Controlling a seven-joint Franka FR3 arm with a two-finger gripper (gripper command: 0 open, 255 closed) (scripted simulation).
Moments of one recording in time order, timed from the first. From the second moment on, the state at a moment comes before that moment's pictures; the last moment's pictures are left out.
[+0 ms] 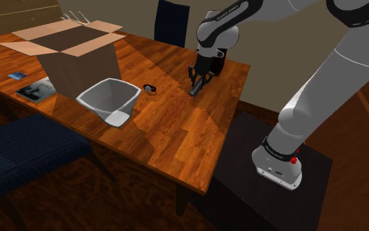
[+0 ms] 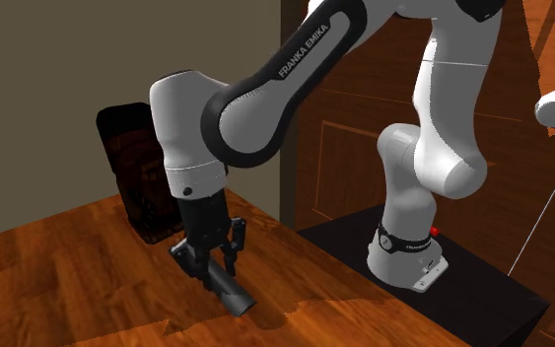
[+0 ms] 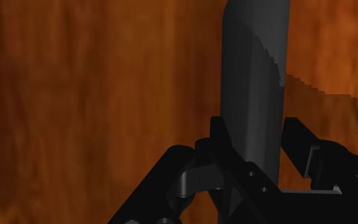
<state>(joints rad) -0.20 -0.06 0.09 -2.38 0.29 2.24 0.97</state>
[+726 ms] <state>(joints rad) -0.20 -0.14 0.08 -2.31 0.27 2.09 1.01</state>
